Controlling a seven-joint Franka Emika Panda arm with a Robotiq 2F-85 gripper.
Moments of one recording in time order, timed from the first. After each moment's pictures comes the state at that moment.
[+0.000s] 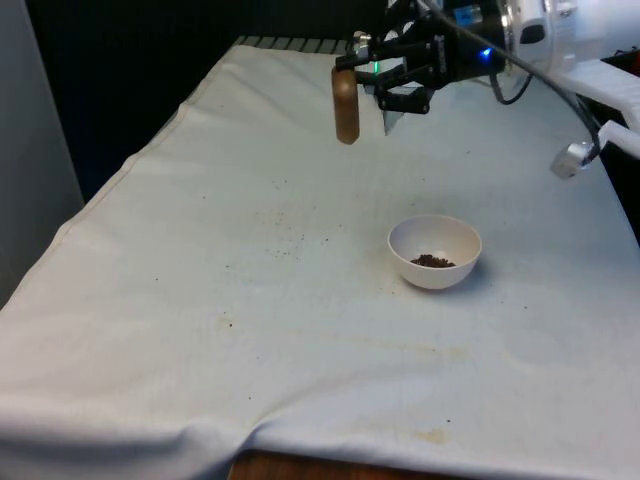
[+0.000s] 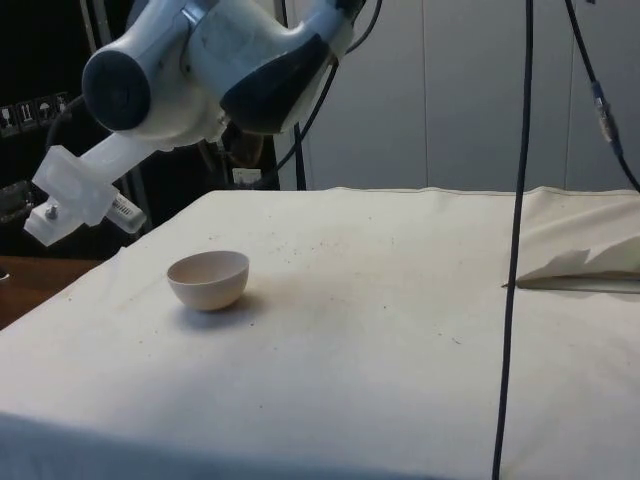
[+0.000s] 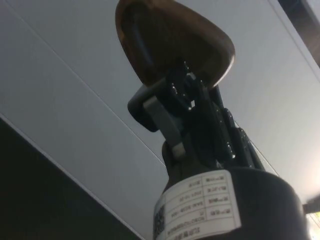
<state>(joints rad) -0.05 0.57 0.46 -1.78 -1.47 1.40 0.81</state>
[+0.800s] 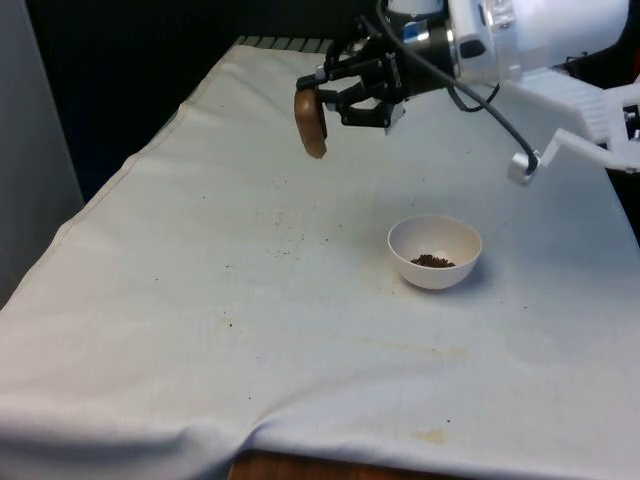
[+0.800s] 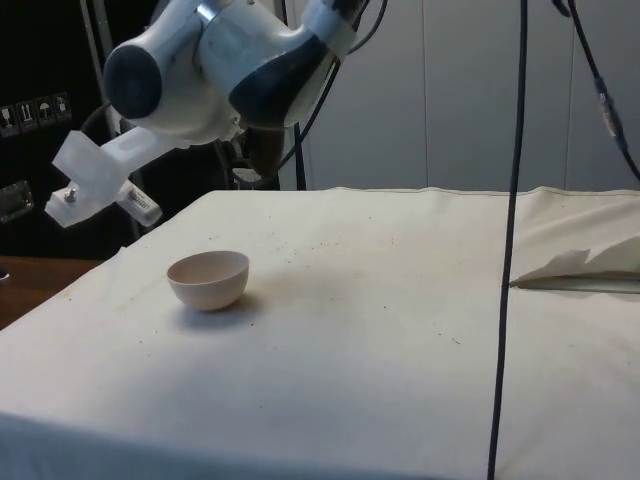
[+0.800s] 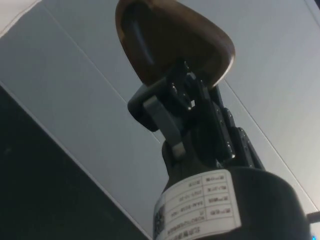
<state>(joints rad) -0.05 0.55 0.35 -1.80 -1.38 1.52 0.81</state>
